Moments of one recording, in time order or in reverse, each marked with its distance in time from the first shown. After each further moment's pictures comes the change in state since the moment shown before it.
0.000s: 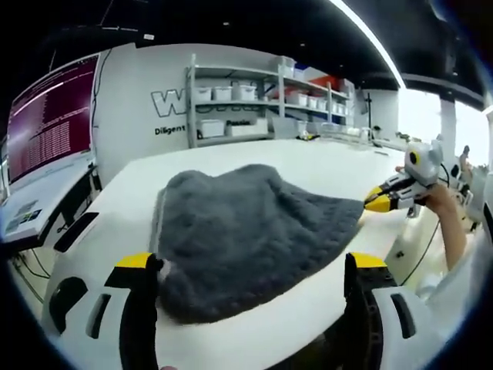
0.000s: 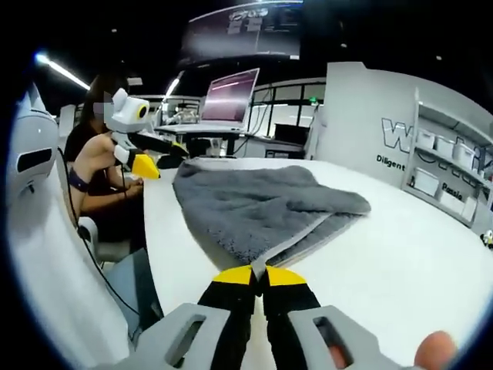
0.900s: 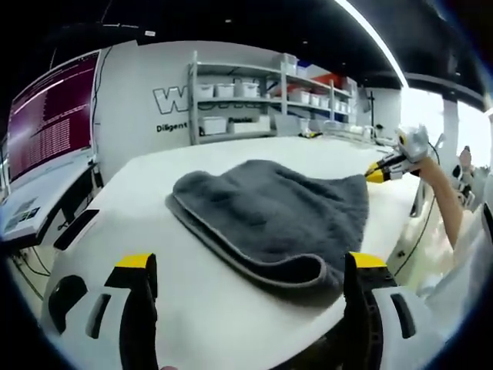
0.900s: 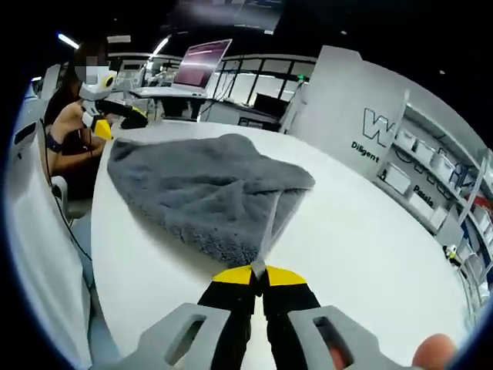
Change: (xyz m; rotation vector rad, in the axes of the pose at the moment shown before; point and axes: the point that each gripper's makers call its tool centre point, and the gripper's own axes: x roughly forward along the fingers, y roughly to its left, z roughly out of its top) left arm 0.004 0.001 -0.002 -0.007 0.017 0.013; right arm -0.035 -0.121 -0.020 -0.122 0.198 -0.146
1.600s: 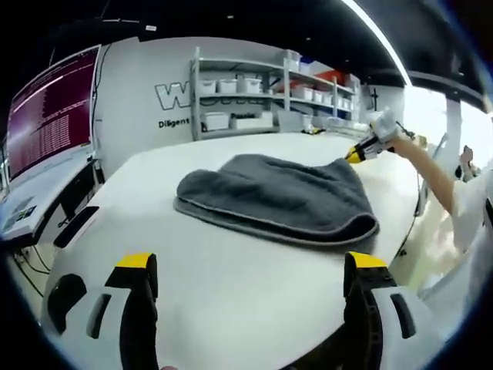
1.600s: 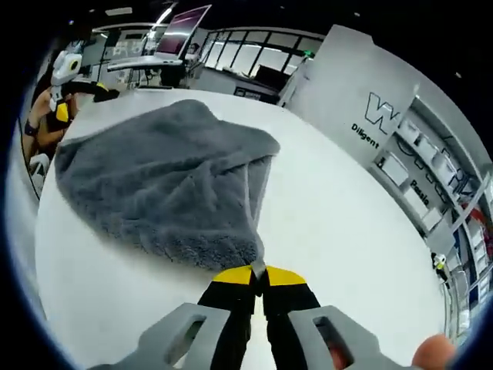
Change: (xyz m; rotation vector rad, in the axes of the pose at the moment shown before) left arm 0.006 0.003 -0.003 -0.007 0.027 0.014; right arm 0.054 -0.107 -0.010 -0.084 0.177 -0.032
